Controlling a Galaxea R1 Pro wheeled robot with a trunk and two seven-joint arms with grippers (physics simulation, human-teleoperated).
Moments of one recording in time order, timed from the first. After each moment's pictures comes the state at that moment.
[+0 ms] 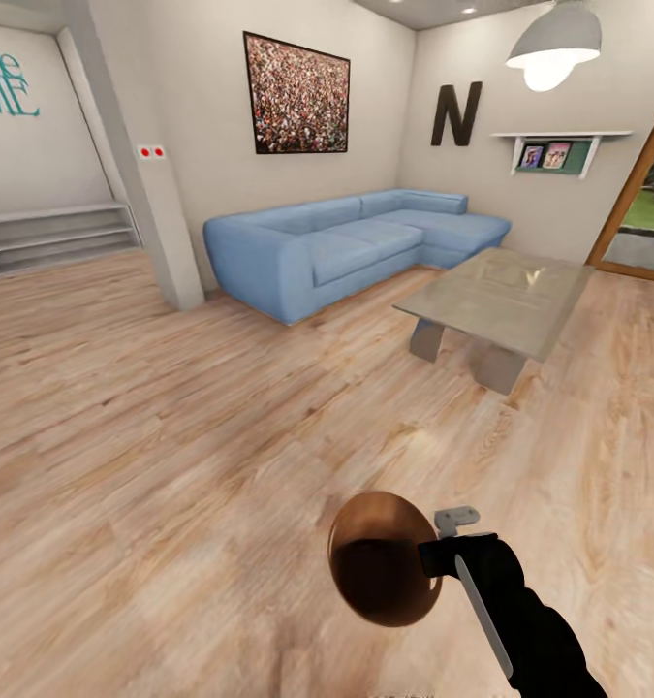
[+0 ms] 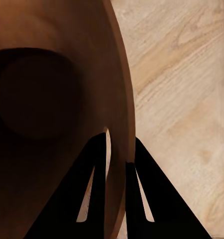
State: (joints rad) left arm 0.05 0.31 0.17 -0.88 0.21 0.06 -1.30; right arm -0.34 -0.02 0.12 -1.37 0.02 1.01 0.00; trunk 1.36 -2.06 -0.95
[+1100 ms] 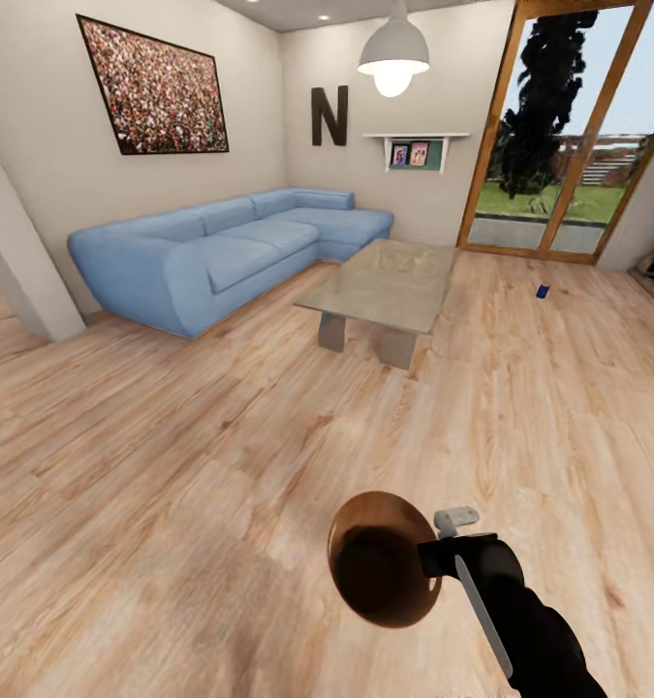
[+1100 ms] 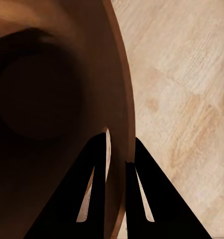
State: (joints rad) left arm 0.05 0.31 0.17 -0.88 0.21 0.06 -1.30; right arm -0.34 -0.02 0.13 -1.36 0.01 1.01 0.00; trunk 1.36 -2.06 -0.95
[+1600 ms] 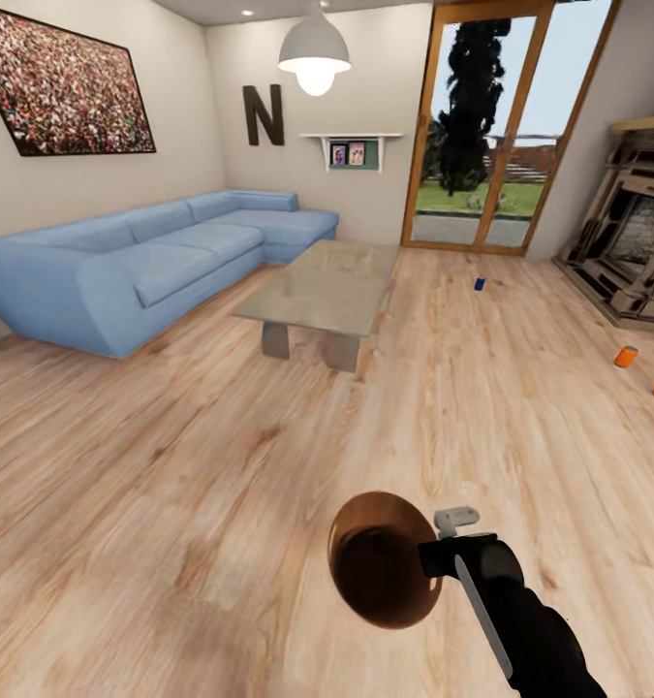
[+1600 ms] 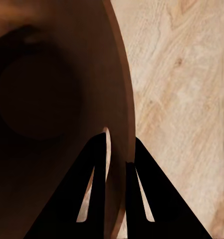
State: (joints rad) left arm 0.05 0.31 0.17 -0.88 0.21 0.06 -1.30; right arm -0.34 -0.02 0.13 -1.36 0.02 1.01 0.00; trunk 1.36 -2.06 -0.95
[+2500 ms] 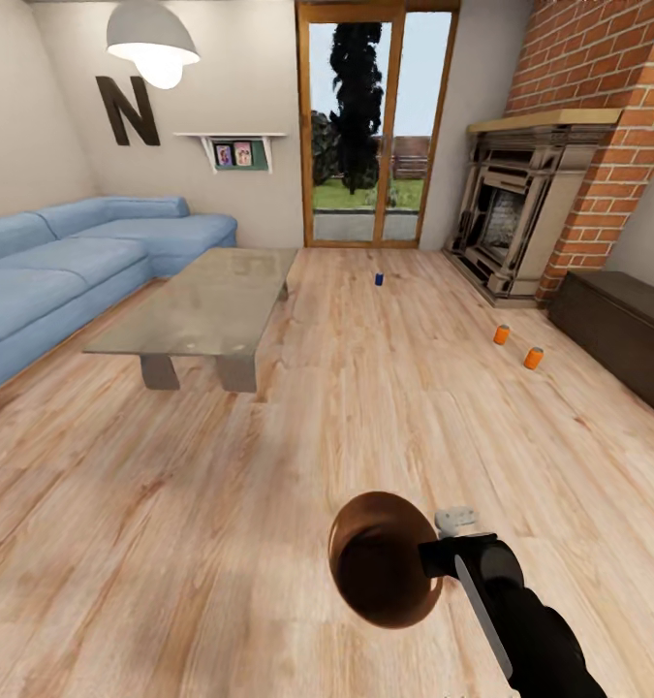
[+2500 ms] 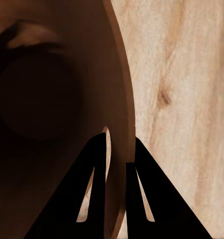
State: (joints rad) left arm 0.05 0.31 0.17 -0.88 0.21 0.06 -1.30; right arm -0.34 -0.02 0.13 -1.36 0.02 1.01 0.00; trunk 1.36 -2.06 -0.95
